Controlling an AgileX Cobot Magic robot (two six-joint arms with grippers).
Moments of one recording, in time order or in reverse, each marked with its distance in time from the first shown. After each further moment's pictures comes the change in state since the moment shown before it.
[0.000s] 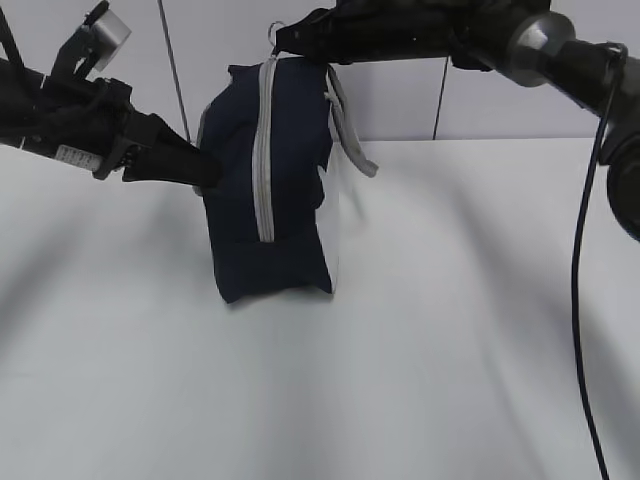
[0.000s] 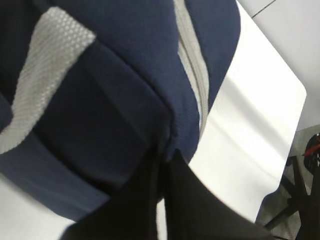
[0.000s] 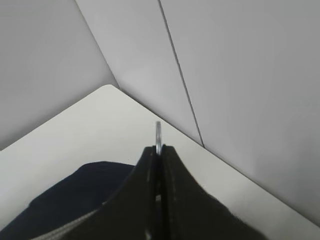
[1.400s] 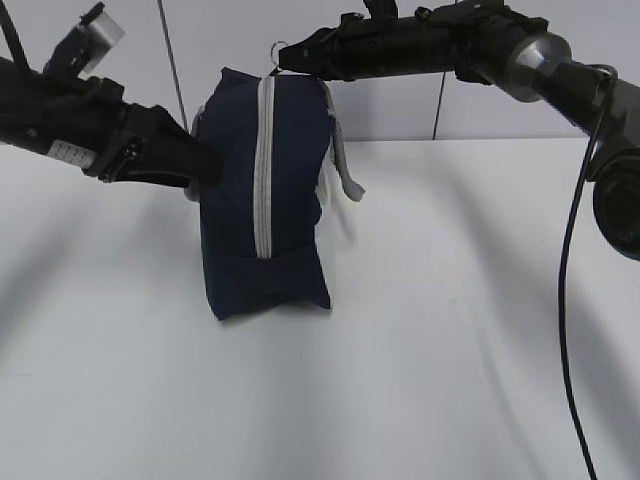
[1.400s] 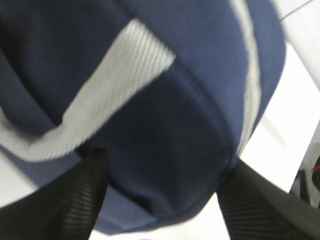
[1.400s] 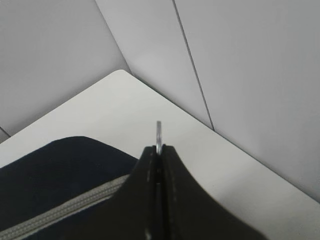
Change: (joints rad) left arm 0.006 -0.013 -0.006 0.067 -0.058 -0.124; right arm -0.021 0.084 -0.095 -0.003 -0.109 0.021
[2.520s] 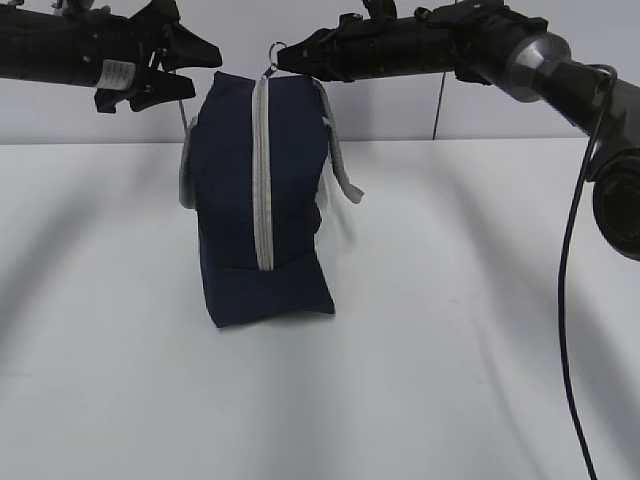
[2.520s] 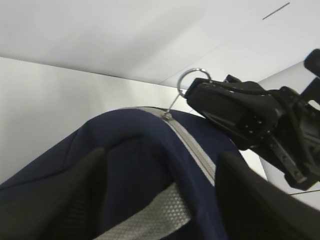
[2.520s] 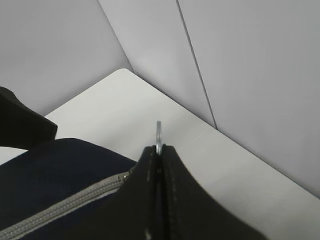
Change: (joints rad) left arm 0.035 0.251 -0.333 -0.323 -0.217 -0.172; right arm -0.002 0.000 0.000 0.000 -0.012 0.006
